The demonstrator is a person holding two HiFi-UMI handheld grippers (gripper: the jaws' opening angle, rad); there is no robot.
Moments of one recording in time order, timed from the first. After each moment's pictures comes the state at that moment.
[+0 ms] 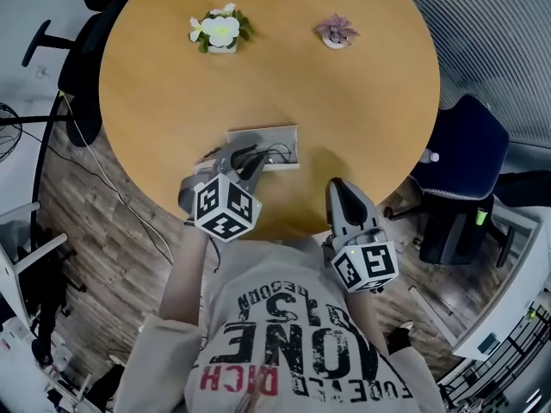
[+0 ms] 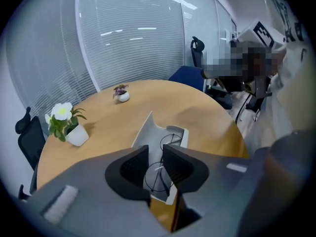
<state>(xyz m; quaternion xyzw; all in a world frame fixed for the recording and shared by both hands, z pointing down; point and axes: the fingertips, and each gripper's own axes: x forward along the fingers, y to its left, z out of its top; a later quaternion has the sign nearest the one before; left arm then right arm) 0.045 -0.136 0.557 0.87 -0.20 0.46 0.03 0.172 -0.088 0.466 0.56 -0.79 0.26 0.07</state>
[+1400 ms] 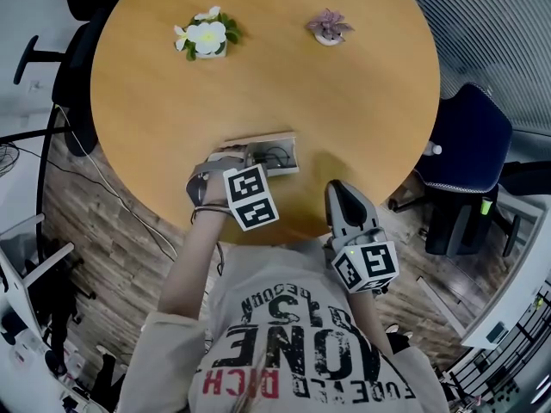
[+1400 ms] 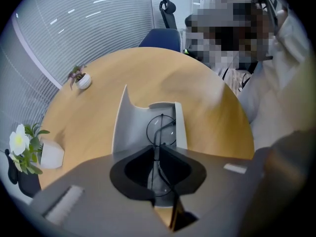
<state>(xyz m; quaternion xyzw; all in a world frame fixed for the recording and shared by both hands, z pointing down) 0.057 -0.127 0.622 0.78 -0.03 0.62 -0.04 0.176 -0.091 0.483 0.56 -0.77 0.29 0.09</state>
